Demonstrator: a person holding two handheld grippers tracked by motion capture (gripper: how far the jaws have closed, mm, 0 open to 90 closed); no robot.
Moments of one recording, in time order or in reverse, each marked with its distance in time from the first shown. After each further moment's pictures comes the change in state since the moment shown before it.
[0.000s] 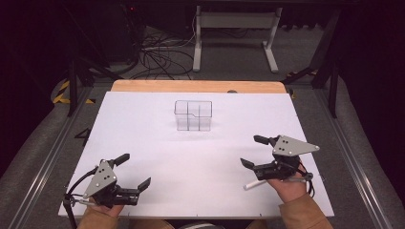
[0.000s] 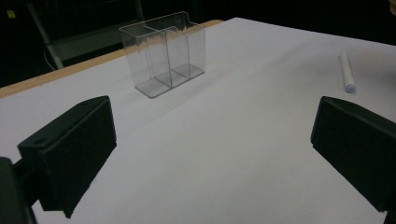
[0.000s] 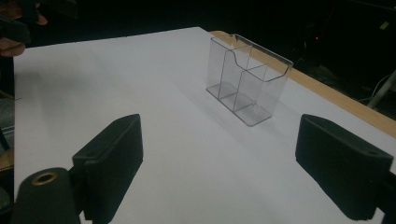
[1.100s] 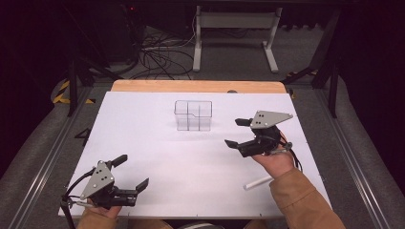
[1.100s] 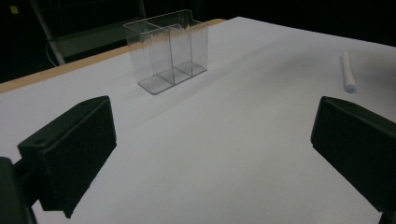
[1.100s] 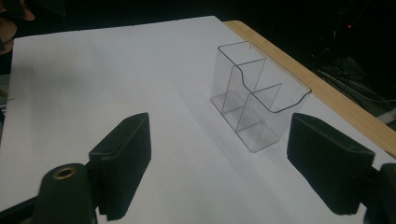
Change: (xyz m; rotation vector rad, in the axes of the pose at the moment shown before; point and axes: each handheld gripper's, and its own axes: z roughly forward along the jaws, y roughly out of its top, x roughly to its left) left arm 0.001 -0.002 -0.005 0.000 0.007 -0.023; right arm -0.026 0.050 0.053 0.111 0.092 -0.056
